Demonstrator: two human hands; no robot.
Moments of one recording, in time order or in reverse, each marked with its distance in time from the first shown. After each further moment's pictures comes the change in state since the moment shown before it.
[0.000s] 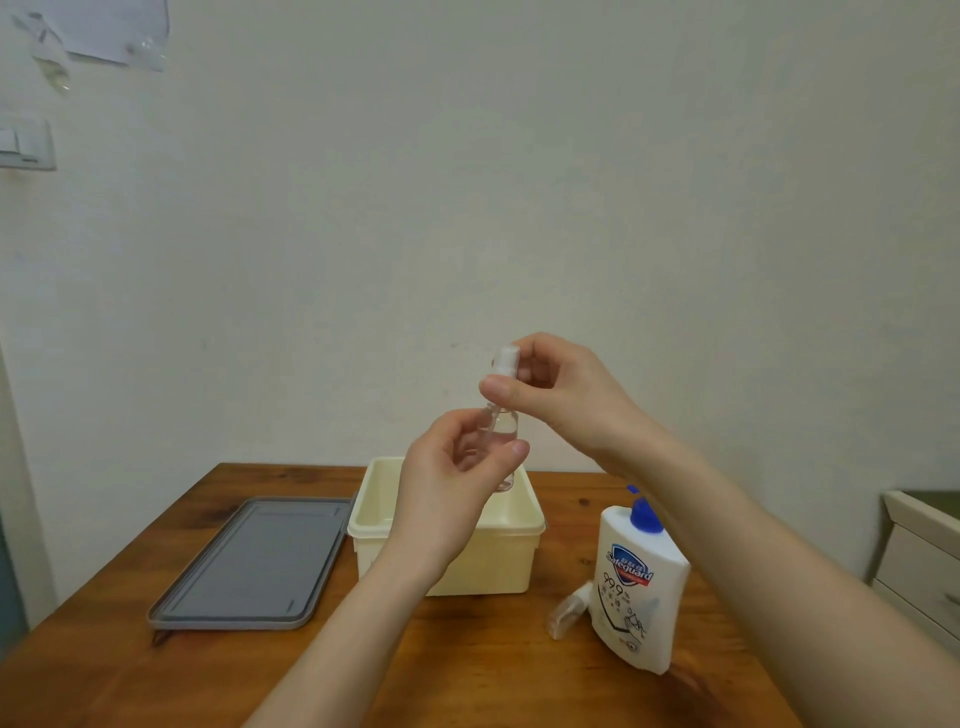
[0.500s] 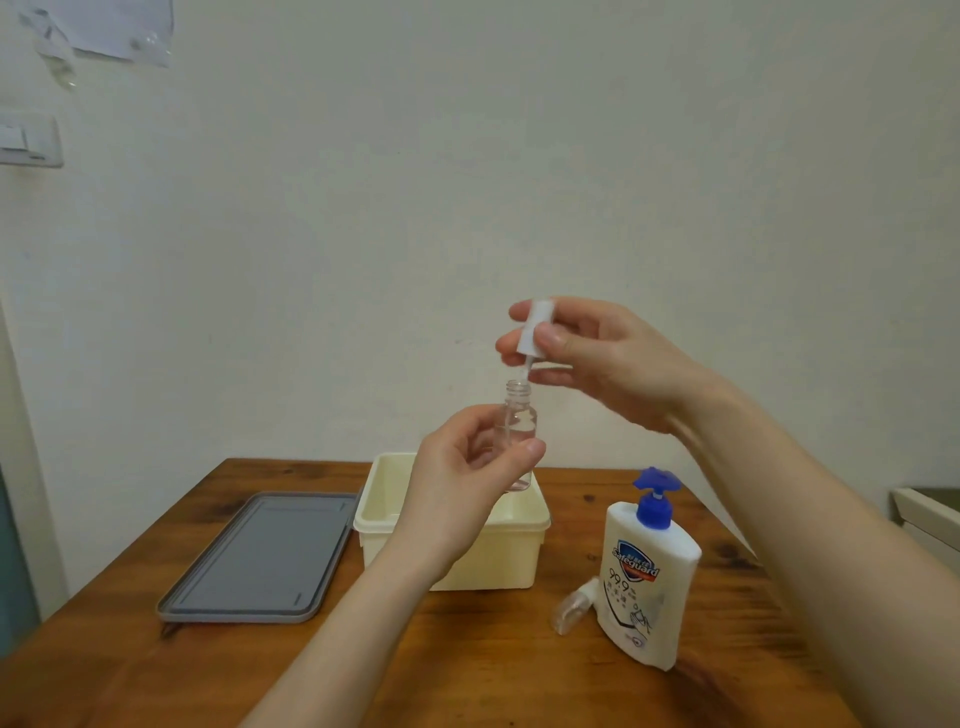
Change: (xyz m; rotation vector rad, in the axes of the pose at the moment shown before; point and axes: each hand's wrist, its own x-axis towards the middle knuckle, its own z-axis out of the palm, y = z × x) left_hand -0.004 0.004 -0.001 -0.013 -0.088 0.005; right_hand 0.004 -0.020 -0.033 0.122 -0.224 0.009
